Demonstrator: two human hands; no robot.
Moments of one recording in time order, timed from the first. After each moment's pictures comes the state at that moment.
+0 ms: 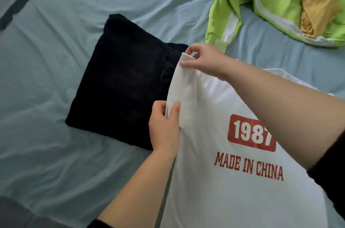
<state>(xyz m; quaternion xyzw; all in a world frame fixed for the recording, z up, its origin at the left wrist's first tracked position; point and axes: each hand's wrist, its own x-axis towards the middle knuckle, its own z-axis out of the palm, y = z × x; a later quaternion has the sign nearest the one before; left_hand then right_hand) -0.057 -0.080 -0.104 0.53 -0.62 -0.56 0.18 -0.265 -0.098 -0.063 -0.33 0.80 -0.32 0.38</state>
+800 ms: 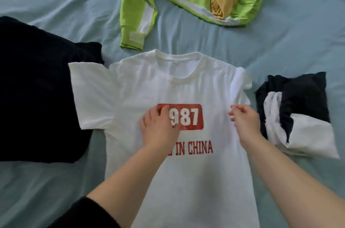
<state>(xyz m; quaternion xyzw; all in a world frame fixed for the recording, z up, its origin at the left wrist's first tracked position) -0.146 0.047 -0.112 0.32 -0.88 -0.31 -0.16 -0.263 0.237 -0.100 0.22 0.87 -0.41 0.17</state>
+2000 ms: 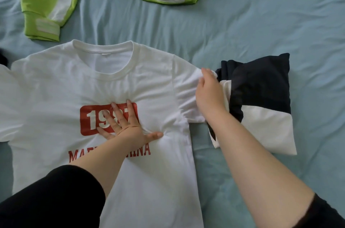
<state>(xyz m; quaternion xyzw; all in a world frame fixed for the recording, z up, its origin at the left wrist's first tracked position) -0.216 0.154 -0.158 0.36 -0.79 -0.26 -0.42 -0.366 0.311 -0.111 -0.03 0.95 -0.29 0.15</state>
